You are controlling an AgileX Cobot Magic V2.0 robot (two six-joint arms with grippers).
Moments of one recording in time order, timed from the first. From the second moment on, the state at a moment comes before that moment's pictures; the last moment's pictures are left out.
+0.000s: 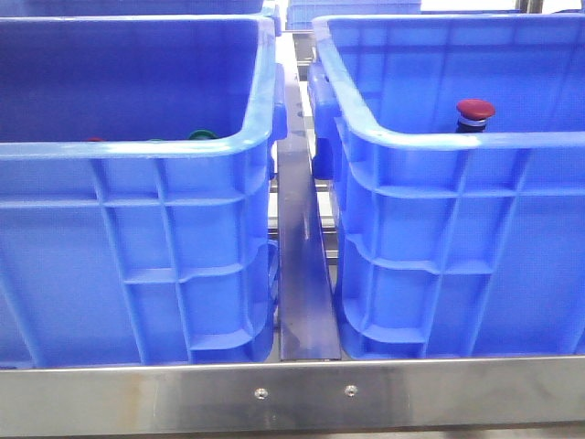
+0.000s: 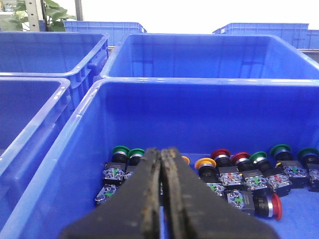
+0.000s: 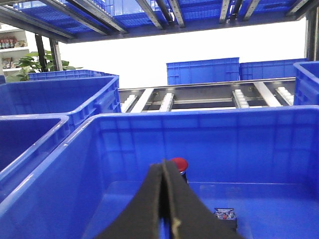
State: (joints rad) left arm 0.03 0.22 -0.33 0.17 0.19 -0.20; right arm -0.09 0.05 -0.17 1.39 0.18 -1.25
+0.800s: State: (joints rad) left arm 0.03 0.18 -0.24 0.10 0.14 -0.20; right arm -0.09 0.05 -0.17 1.40 0.18 -1.25
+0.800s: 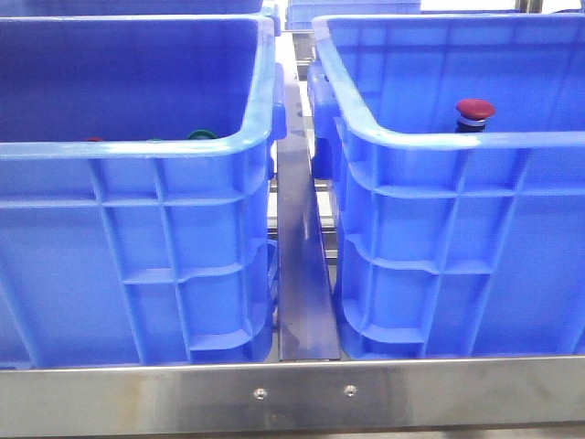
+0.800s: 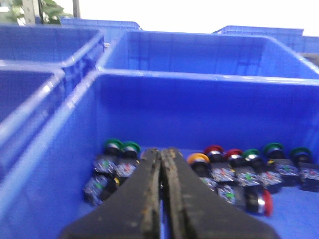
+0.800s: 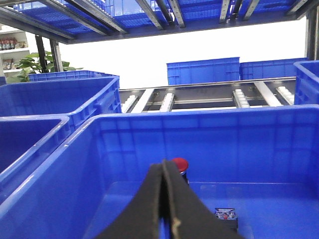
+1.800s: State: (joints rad) left arm 0.03 -0.01 0.00 -0.01 0.08 -0.05; right arm -0.10 0.05 -0.17 1.40 0.18 -1.25
